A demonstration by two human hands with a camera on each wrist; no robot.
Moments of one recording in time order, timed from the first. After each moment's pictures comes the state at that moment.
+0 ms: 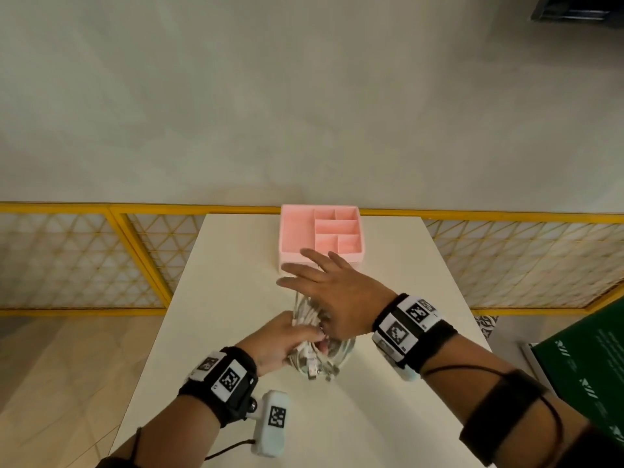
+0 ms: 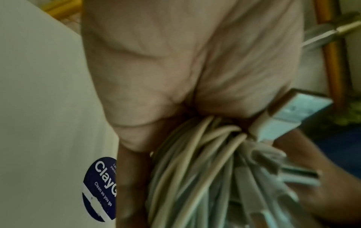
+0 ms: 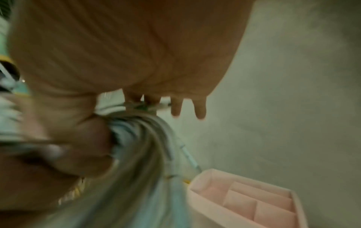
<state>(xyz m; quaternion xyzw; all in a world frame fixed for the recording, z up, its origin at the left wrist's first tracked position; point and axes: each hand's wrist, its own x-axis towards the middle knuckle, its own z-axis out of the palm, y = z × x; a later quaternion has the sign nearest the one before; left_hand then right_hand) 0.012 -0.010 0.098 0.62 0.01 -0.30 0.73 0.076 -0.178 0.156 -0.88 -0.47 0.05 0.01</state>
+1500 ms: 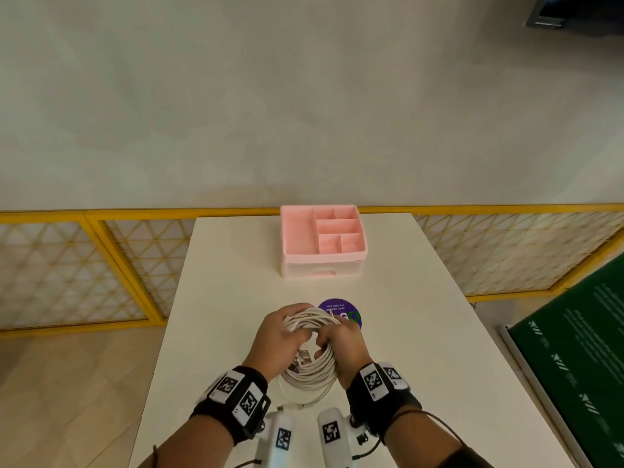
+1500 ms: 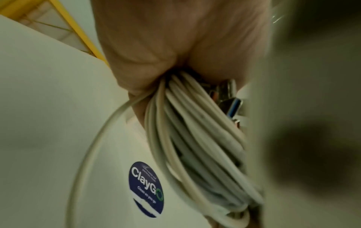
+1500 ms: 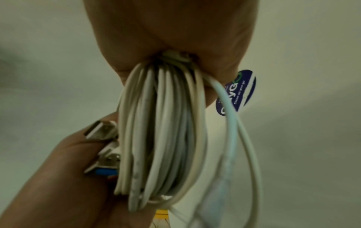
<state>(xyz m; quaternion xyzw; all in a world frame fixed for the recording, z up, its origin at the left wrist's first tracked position) 0.025 0.033 0.058 0.76 0.01 -0.07 0.64 0.023 -0.107 0.066 -0.62 0.22 0.13 0.75</state>
